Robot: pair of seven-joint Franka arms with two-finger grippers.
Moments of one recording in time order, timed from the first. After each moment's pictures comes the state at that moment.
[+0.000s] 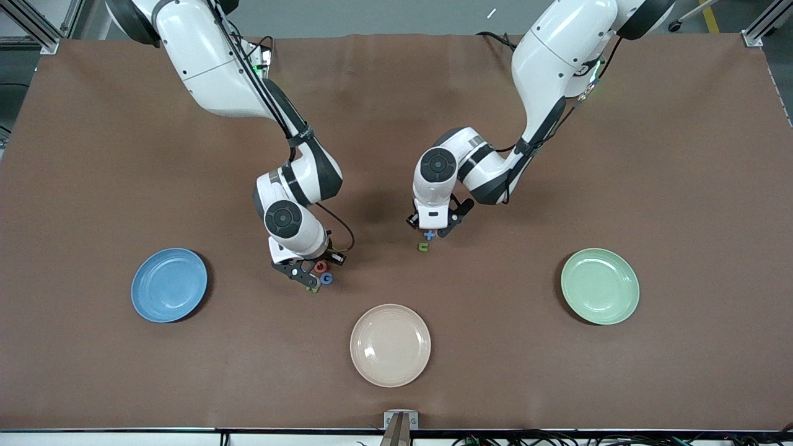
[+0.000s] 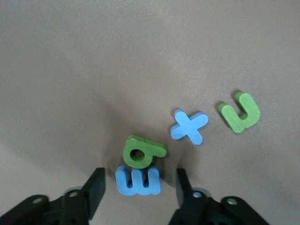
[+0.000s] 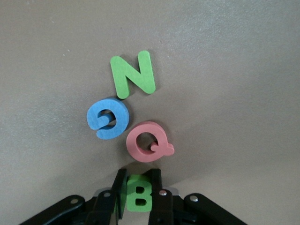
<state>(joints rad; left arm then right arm) -0.47 0.71 -0.32 -1.77 0.18 2.40 -1.69 0.53 0.72 -0.03 -1.67 0.14 2.36 0.89</state>
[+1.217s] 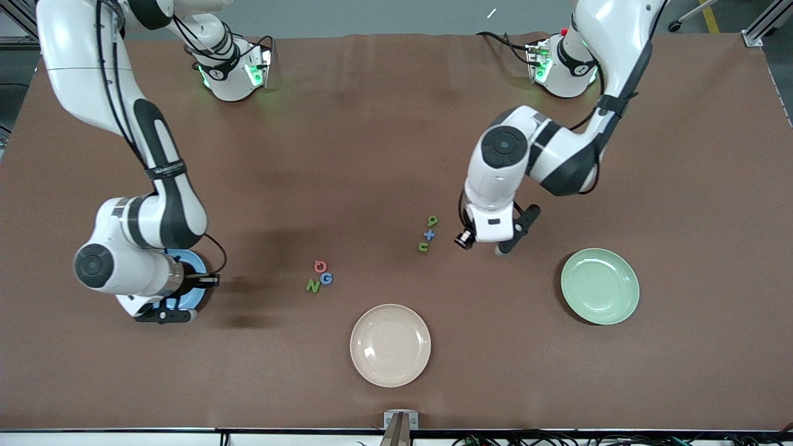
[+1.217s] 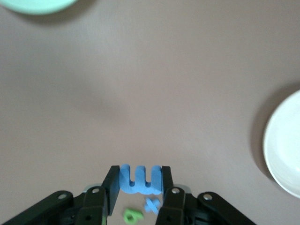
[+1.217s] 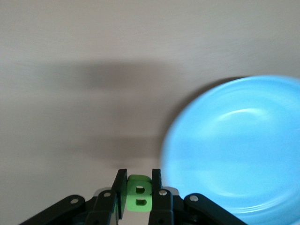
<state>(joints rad) -0.26 0.45 -0.30 -1.73 0.24 2.22 -1.49 0.07 0.65 -0.07 -1.57 0.08 2.11 -0.09</state>
